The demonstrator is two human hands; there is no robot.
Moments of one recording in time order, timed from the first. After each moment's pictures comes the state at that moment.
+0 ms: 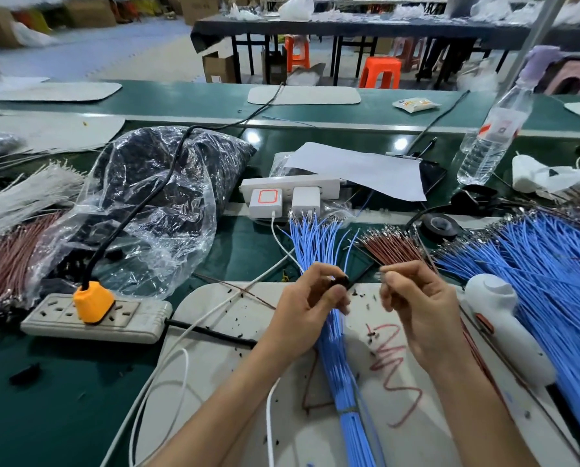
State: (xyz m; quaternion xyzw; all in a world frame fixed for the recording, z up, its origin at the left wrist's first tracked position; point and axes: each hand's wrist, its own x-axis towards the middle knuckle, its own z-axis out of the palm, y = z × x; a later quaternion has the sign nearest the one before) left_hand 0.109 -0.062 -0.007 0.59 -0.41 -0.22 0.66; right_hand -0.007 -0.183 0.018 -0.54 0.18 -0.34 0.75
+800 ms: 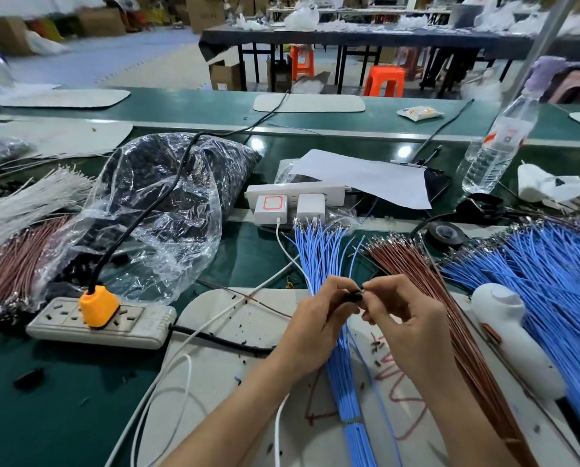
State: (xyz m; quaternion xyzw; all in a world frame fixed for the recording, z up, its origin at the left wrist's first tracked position) left_hand 0.106 -0.063 -0.010 0.66 -0.48 -0.16 0.55; right_hand -0.003 -0.163 0.015 -0.80 0.16 -0.38 0.44
